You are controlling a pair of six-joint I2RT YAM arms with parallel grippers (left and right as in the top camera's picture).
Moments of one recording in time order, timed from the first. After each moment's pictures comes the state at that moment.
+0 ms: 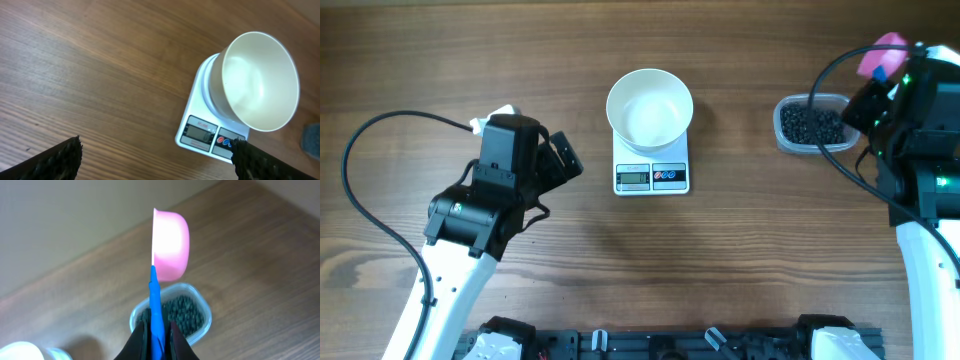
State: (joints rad) left arm -0.28 1.12 1.05 -0.86 -0.13 -0.68; right arm -0.06 1.18 1.27 -0.72 0.21 0.38
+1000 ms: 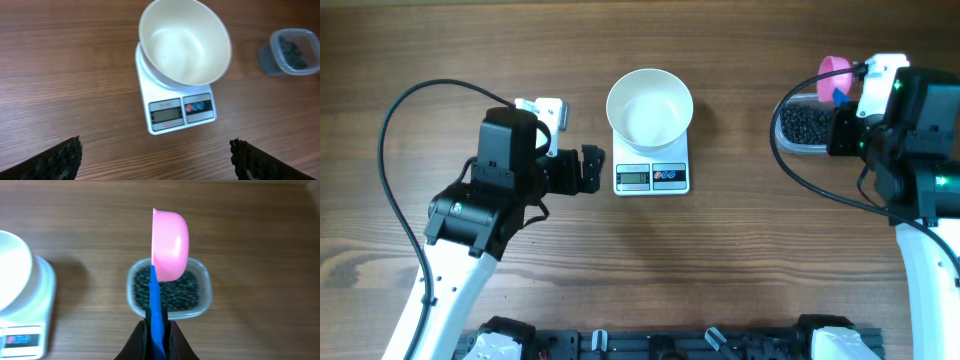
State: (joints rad) left arm -0.28 1.12 1.05 -0.76 0.15 -0.23; right arm -0.06 1.19 1.27 -0.85 0.05 -0.07
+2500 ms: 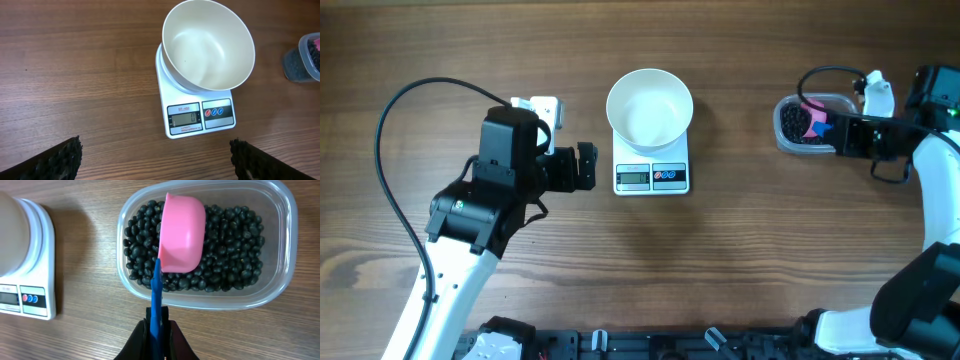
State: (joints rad) left arm -0.28 1.13 1.05 -0.76 0.08 -0.23; right arm -0.36 1.62 1.26 -0.89 -0.44 -0.26
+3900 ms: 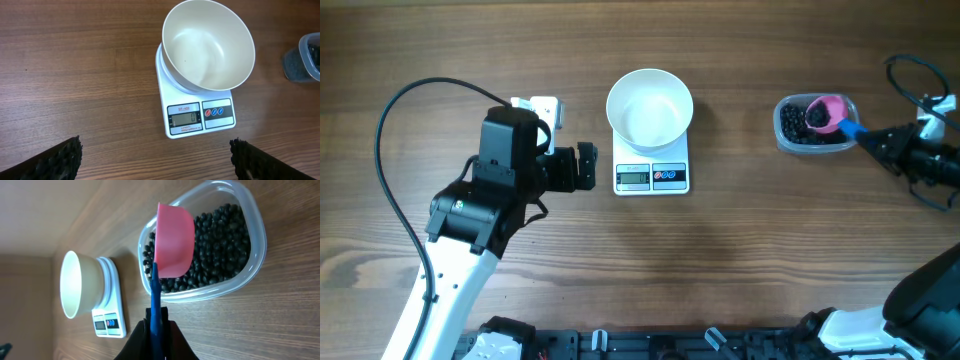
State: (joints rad) left arm -0.28 1.13 1.05 -0.76 0.08 -0.23; right arm -0.67 1.65 1.22 -0.91 -0.88 -0.15
